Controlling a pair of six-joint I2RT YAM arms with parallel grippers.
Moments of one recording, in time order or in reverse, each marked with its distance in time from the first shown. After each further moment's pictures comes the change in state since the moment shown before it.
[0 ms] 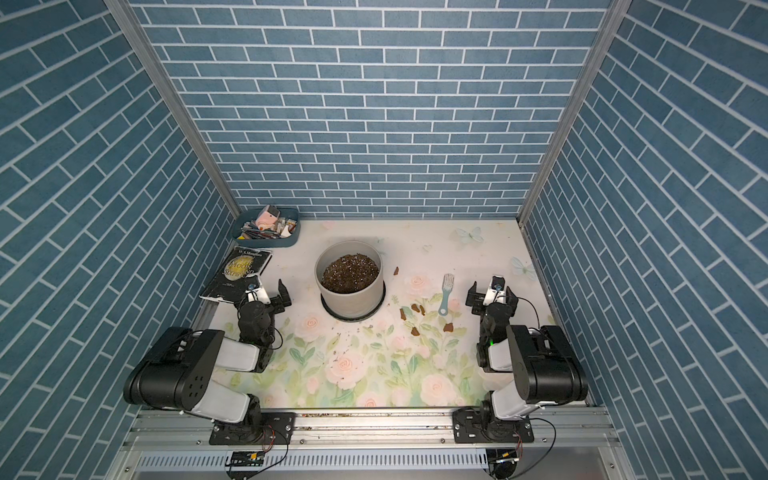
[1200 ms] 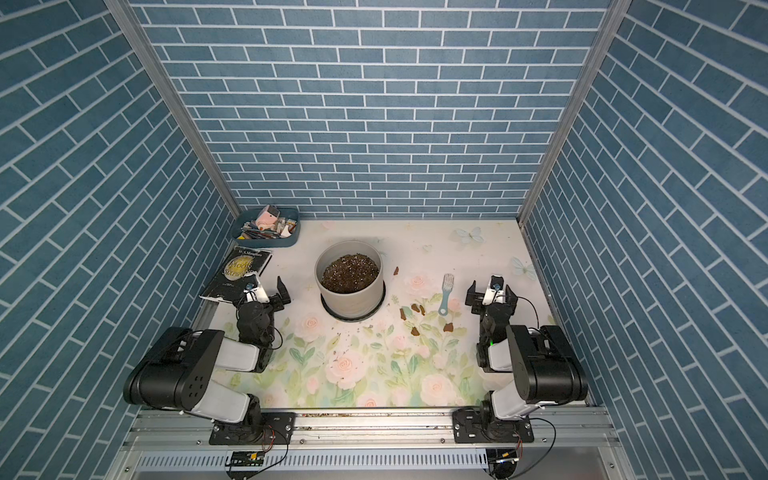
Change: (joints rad) left arm 0.000 0.000 0.000 0.032 0.000 0.000; right arm 0.004 0.000 0.000 0.008 -0.007 -0.023
